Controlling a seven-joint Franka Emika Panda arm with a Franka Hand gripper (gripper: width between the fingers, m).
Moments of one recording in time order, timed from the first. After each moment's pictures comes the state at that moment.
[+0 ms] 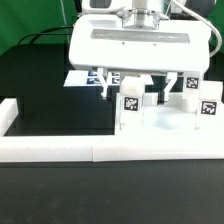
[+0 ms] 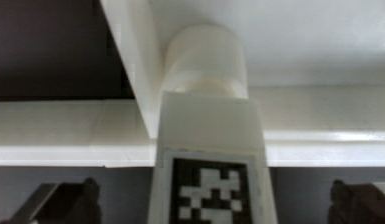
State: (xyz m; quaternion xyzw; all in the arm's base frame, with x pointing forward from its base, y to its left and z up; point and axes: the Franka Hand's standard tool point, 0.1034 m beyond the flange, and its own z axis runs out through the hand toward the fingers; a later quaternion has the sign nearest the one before) arm 0.612 0.008 0.066 0.95 -0.05 0.29 0.05
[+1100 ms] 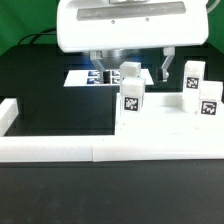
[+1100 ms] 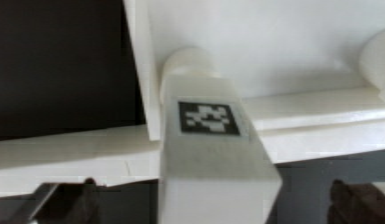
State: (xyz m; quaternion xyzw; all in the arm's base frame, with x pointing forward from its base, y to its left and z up) arm 0.621 0.002 0.092 0.99 -0.07 0.09 -0.02
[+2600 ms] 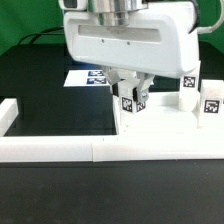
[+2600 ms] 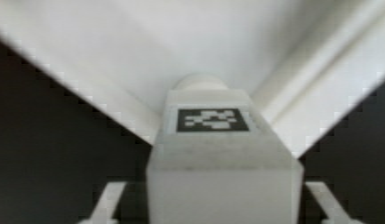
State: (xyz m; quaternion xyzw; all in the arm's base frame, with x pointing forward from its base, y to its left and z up) arm 0.626 -0.005 0.077 0.89 -0.46 0.00 -0.04
